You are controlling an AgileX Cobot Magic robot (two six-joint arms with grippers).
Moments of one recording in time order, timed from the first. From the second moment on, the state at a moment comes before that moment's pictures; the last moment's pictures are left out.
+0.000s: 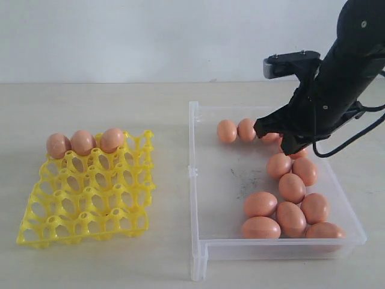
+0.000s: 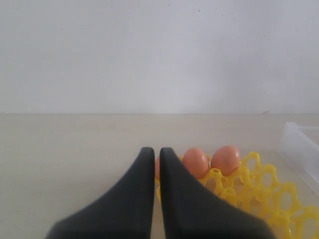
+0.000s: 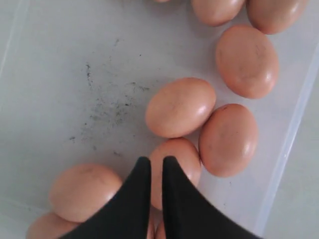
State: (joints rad) left arm 0.02 0.00 0.00 -0.31 0.15 0.27; right arm 0.35 1.72 -1.17 0.10 0.81 -0.06
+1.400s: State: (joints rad) left arm 0.02 0.00 0.00 -0.31 0.15 0.27; right arm 0.34 1.99 -1.25 0.07 0.62 0.22
